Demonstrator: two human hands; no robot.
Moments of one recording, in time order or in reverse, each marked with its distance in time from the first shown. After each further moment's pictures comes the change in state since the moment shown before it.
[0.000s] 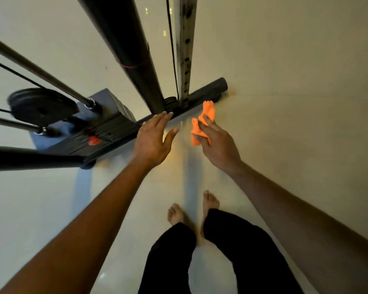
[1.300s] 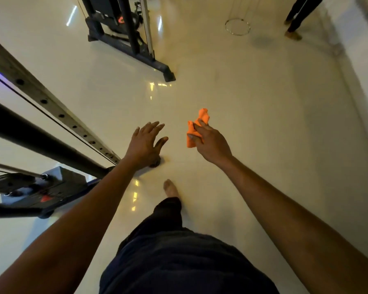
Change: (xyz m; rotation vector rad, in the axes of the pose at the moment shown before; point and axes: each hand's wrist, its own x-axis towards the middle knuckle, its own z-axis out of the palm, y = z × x) left_hand 0.148 0.498 -0.126 0.126 0.065 0.128; right_hand 0.042 0.126 -0.579 -0.109 0.073 -0.068
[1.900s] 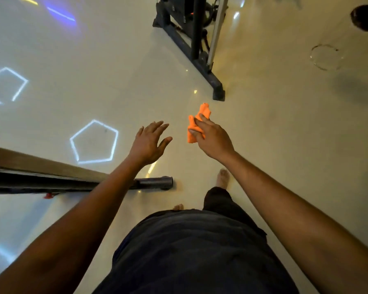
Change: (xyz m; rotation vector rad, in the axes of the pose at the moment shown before) left_hand 0.272 -0.132 -0.077 -0.041 0.055 -0.418; right_hand 0.436 -0.026 0.012 -0.038 -0.337 -0.298
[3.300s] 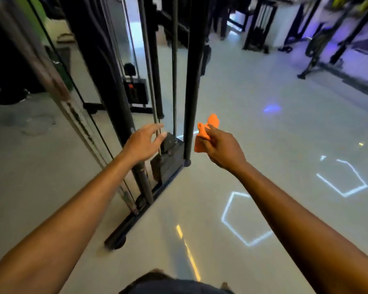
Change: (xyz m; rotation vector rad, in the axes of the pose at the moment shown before) left_hand 0.111 -0.166 -0.312 -0.183 1.310 -1.978; right_hand 0.547 -0.592 0.043 0.047 -1.031 -1.959
